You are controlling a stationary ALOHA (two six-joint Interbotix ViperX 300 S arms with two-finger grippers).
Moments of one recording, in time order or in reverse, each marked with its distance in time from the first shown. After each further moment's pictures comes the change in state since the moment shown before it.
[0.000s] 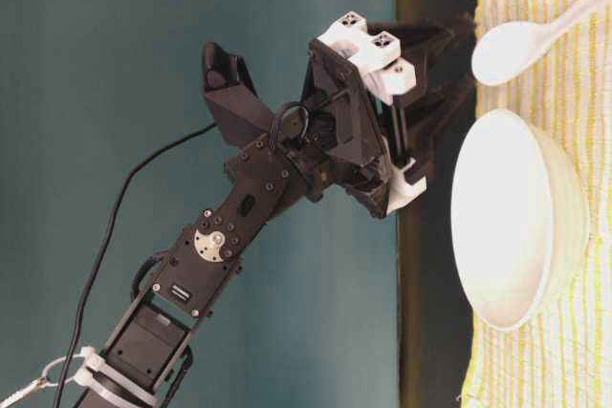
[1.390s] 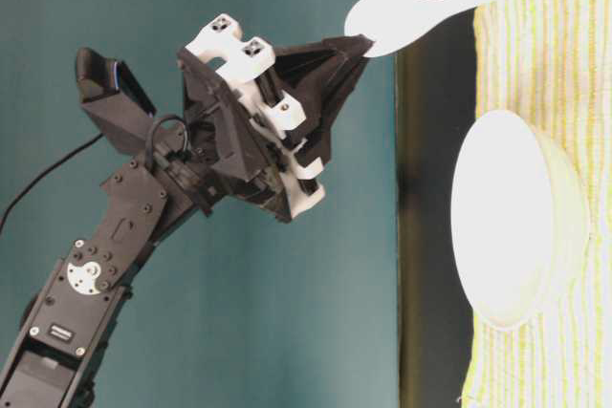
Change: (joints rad) left arm -0.031 -0.150 0.002 -0.002 0.071 0.034; right arm 0.000 0.000 -0.009 -0.002 -0.009 -0.002
